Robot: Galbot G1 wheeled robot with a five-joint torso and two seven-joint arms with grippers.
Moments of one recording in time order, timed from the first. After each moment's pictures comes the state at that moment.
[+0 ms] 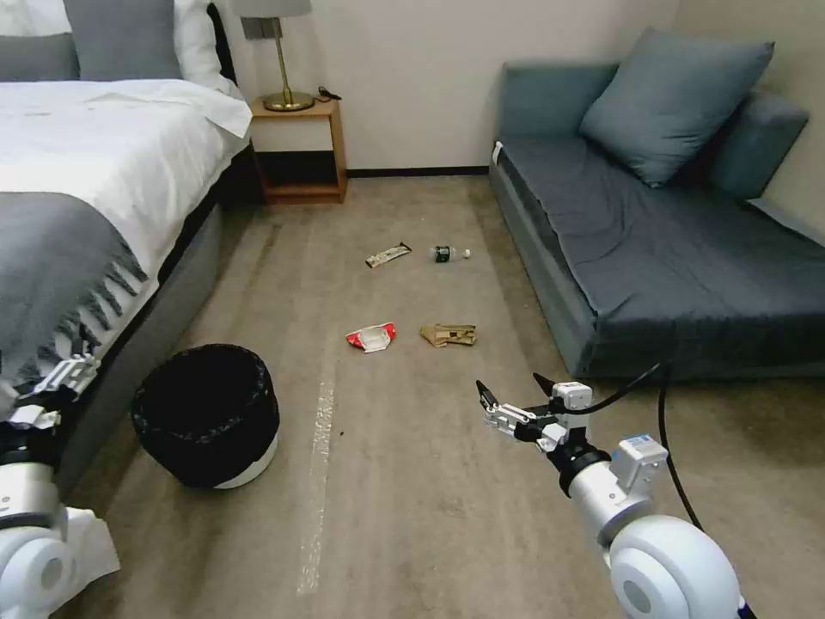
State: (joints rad) left arm 1.63 -1.15 -1.09 -2.11 -0.69 -0.04 -0.21; right arm -1.50 1.19 0.36 2.30 0.49 -0.38 0.14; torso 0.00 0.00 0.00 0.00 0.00
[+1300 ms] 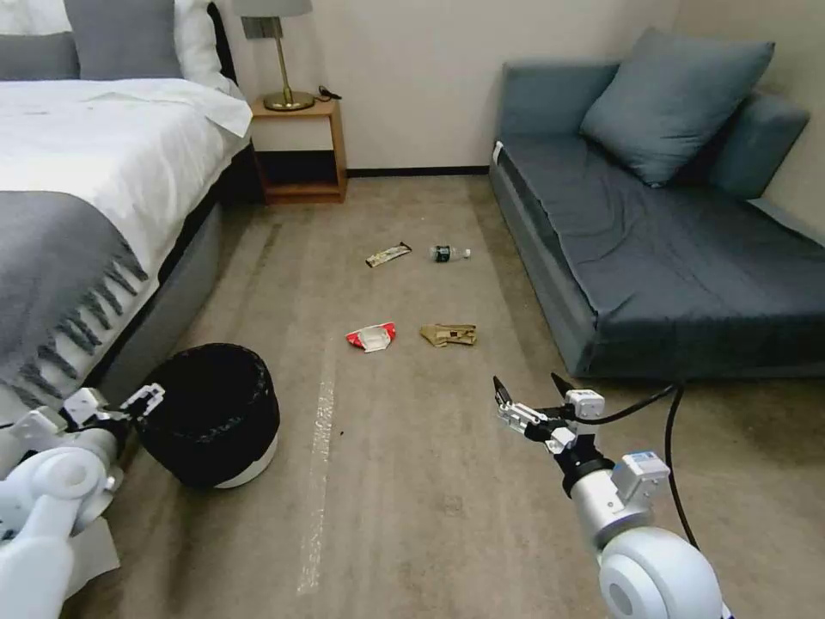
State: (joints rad) left arm 1.26 -1.03 -0.82 -1.66 -1.27 0.46 -0.53; right arm -1.55 1.26 0.40 2.25 0.39 -0.25 0.14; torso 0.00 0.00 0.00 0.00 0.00
